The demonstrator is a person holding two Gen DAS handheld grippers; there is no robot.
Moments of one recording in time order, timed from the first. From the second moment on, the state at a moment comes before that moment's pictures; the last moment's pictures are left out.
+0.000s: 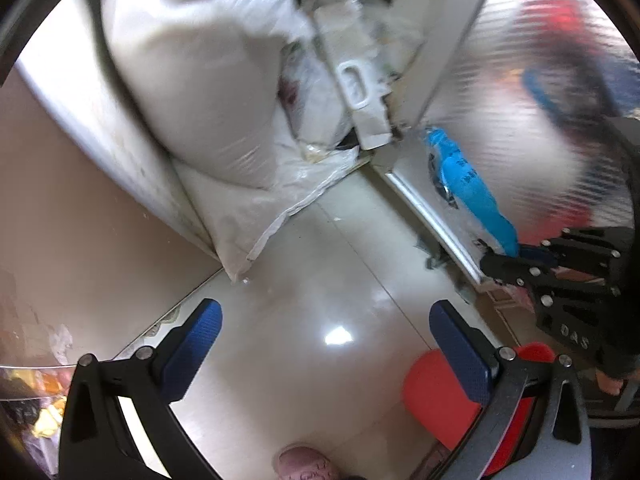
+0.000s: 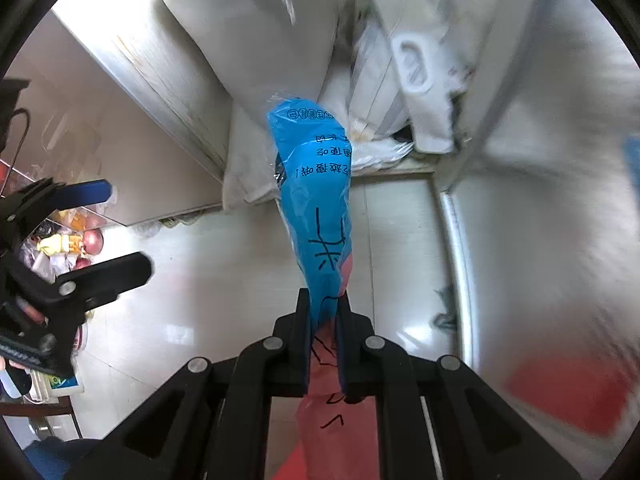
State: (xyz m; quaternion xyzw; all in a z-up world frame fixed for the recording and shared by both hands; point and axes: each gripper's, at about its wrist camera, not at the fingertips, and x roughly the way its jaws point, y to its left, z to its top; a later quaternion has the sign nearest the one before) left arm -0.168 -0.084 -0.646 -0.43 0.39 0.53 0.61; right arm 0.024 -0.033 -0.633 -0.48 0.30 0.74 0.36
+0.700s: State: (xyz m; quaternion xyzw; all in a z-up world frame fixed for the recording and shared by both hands) left arm -0.029 -0.118 -0.590 -0.39 0.48 0.43 0.66; right arm 0.134 -0.124 -0.602 -0.42 0.42 0.65 0.47
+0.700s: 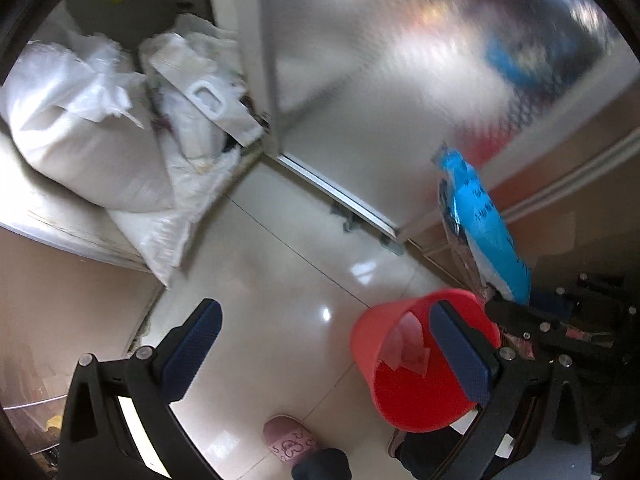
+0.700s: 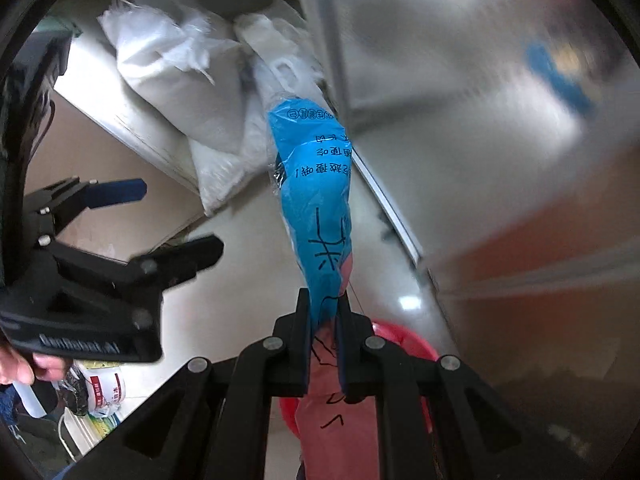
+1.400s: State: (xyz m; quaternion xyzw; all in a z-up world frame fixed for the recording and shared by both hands) left arm 0.034 -0.171 -0.710 -0.39 0.55 0.36 0.65; right arm 0.181 -0.188 -0.740 -0.45 0.52 0.56 0.47
